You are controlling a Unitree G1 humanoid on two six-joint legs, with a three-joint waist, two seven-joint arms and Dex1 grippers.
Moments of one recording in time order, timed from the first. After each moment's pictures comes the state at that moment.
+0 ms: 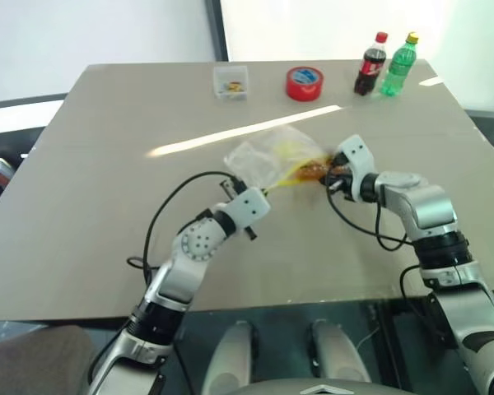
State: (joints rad) left arm -0.31 0.38 -0.26 -0.11 0.28 0.14 -0.46; right arm -0.76 -0.38 0.12 0.17 0.18 0.85 0.62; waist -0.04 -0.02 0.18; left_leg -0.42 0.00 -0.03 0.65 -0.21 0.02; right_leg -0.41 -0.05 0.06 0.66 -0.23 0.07
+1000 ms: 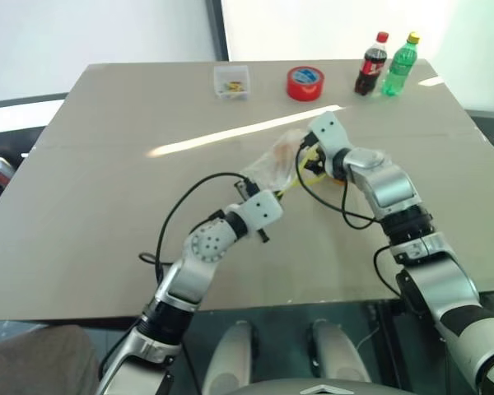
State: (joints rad) left arm -0.32 0.32 -0.28 -0.10 0.27 0.10 -0.47; right arm -0.93 -0.26 0.20 0.44 0.02 0.59 0.48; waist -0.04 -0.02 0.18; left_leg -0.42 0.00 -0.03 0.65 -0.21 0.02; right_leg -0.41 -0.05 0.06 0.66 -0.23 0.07
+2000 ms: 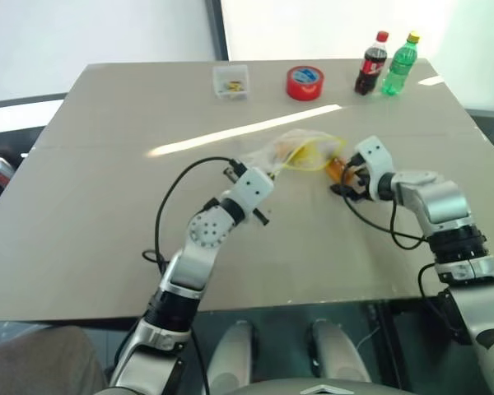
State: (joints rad) left arm -0.38 0.26 -0.20 -0.08 0.20 0.20 -0.43; right arm -0.77 -0.46 0.13 0.32 0.14 0.81 0.60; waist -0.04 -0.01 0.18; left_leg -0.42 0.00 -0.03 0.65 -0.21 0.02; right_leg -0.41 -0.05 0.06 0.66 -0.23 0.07
